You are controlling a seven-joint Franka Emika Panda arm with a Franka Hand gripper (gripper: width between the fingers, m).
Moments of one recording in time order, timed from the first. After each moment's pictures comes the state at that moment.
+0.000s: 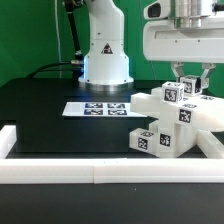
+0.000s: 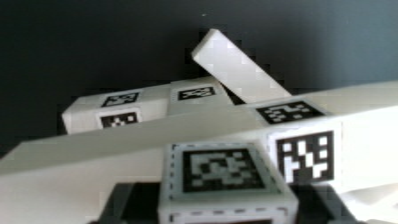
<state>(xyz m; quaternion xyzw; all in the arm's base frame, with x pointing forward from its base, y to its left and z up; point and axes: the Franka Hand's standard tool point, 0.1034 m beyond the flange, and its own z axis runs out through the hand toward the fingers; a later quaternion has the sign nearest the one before) 0.525 0.127 0.112 -0.89 0.46 -0.01 0.05</state>
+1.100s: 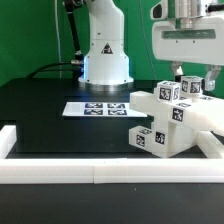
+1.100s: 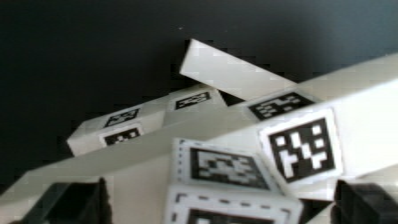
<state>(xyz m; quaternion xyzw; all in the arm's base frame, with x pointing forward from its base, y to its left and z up) 0.522 0.128 0.111 -0.87 0.49 0.00 0.05</state>
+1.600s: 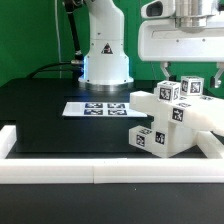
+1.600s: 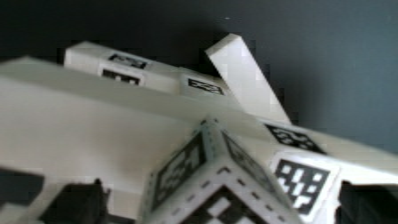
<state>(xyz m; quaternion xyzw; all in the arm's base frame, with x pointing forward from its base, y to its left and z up) 0.527 0.127 0.115 -0.97 0.24 -0.02 0.04</state>
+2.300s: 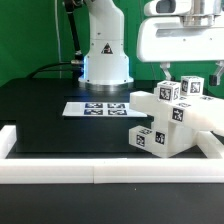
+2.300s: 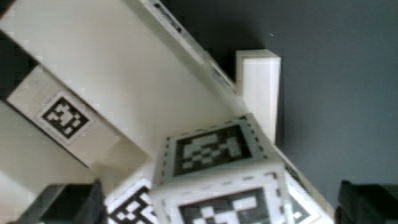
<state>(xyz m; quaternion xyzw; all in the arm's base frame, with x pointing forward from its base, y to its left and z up) 0.527 0.126 0.114 -1.00 0.01 -0.03 0.02</state>
